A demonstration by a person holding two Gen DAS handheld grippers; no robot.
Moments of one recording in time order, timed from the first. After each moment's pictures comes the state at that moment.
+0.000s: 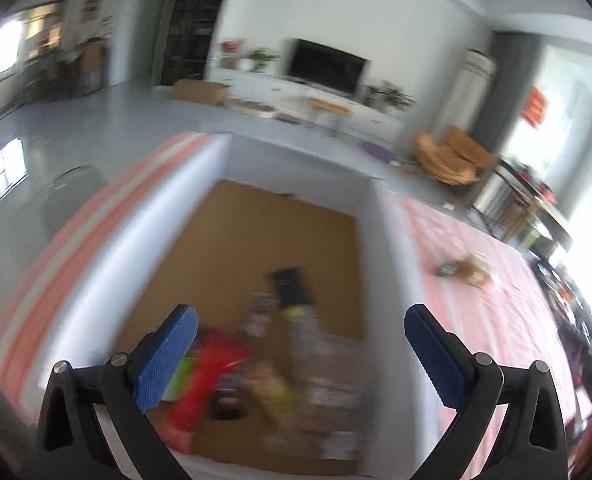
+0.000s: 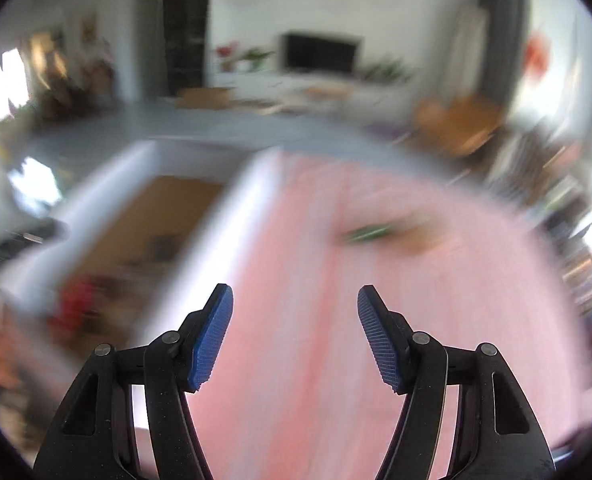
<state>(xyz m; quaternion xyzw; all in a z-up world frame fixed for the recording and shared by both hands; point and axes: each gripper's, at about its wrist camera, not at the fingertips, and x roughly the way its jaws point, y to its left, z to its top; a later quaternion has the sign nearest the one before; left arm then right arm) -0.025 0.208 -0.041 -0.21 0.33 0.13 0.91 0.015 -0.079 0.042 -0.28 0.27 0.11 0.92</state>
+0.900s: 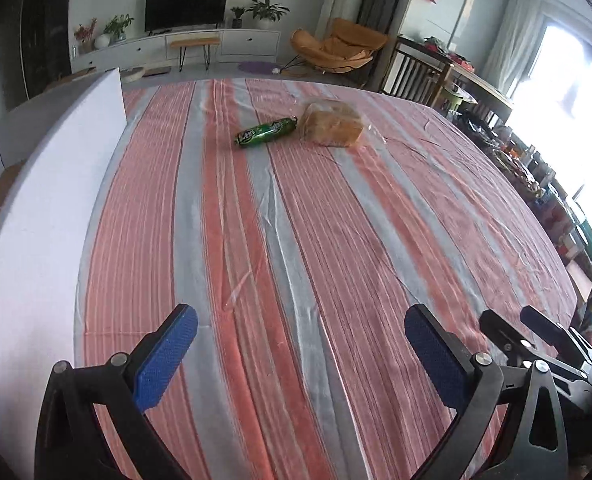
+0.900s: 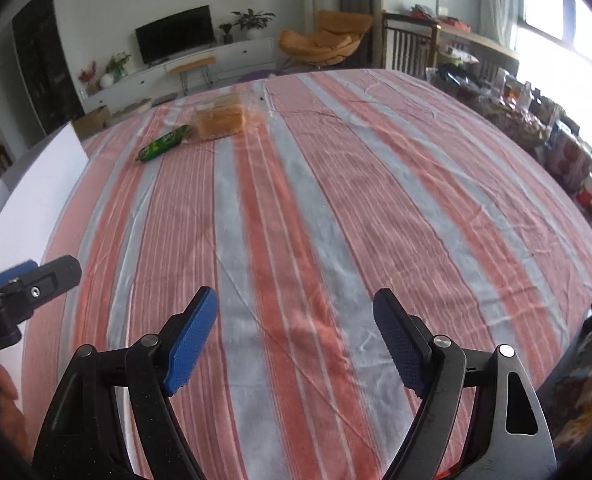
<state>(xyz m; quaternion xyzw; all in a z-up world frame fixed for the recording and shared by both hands) 0.127 -0.039 -0.129 -0.11 0.45 -0.03 0.89 0.101 -0.259 -0.119 0.03 0.43 0.04 0.90</state>
